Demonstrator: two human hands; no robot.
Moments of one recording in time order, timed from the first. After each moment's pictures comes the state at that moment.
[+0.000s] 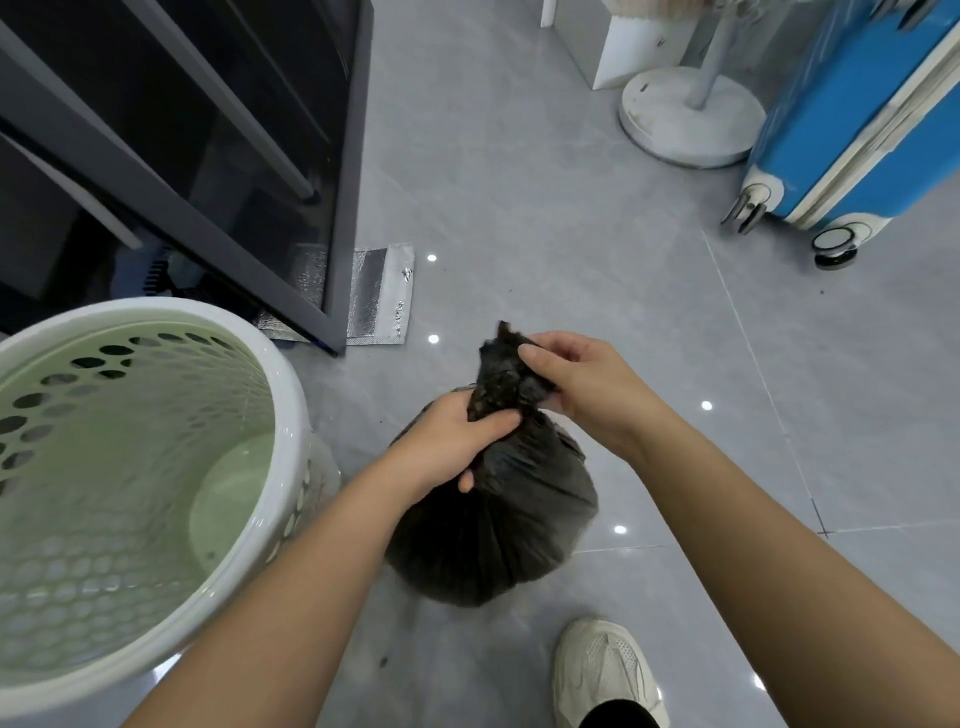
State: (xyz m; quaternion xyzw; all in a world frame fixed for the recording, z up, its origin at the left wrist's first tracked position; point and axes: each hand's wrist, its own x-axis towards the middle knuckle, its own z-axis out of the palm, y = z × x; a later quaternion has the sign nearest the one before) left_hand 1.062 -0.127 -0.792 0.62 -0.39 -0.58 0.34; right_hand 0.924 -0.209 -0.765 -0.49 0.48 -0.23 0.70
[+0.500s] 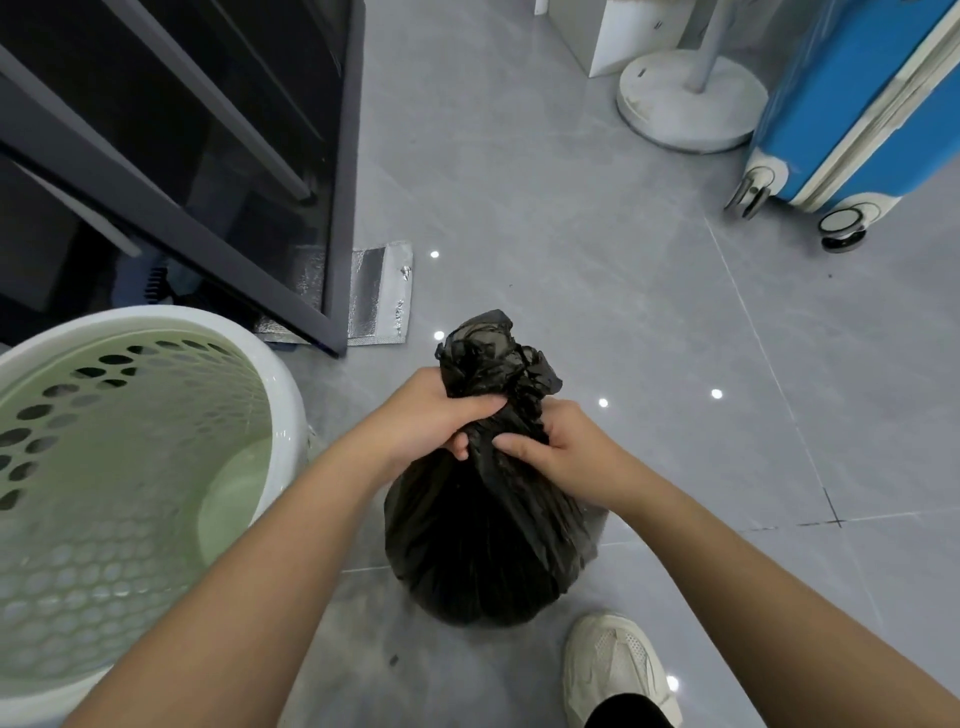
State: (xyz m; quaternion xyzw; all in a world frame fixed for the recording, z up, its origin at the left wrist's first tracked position) left_hand 1.079 -0.137 -0.765 0.63 -0.37 -0.60 0.33; right_hand 0.907 -0.175 -0.811 -0.75 0.38 -0.14 0.52
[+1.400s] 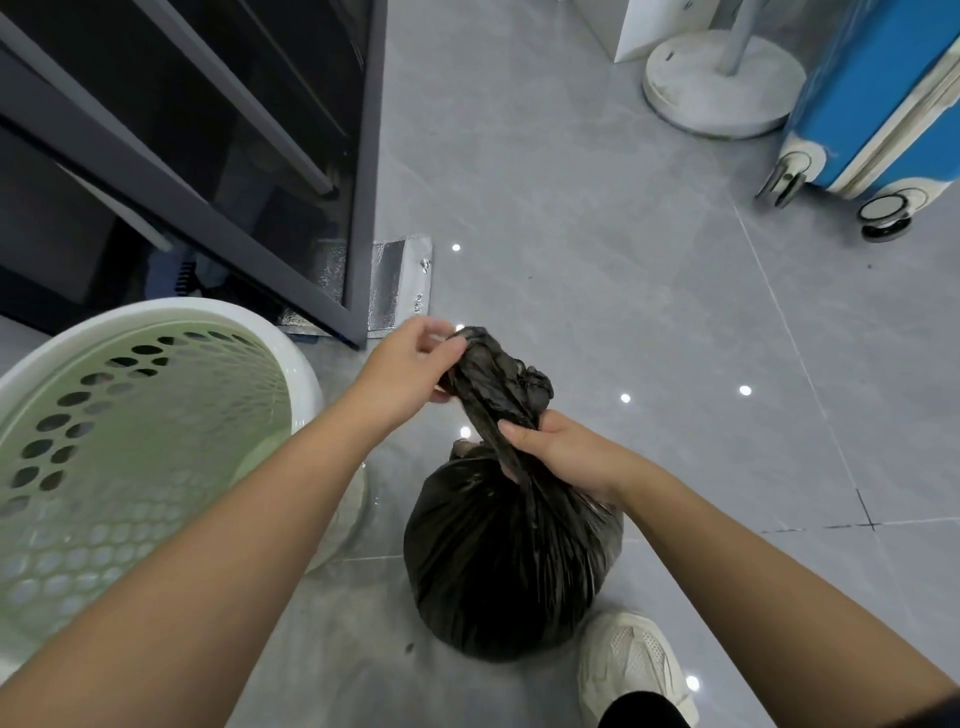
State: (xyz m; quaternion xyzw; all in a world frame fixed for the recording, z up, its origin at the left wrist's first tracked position) left_hand 1.111 -0.150 -0.774 0.73 -0.37 -0.46 0.35; right_hand 0.924 -0.171 -0.817 -0.55 0.37 -0.04 0.74
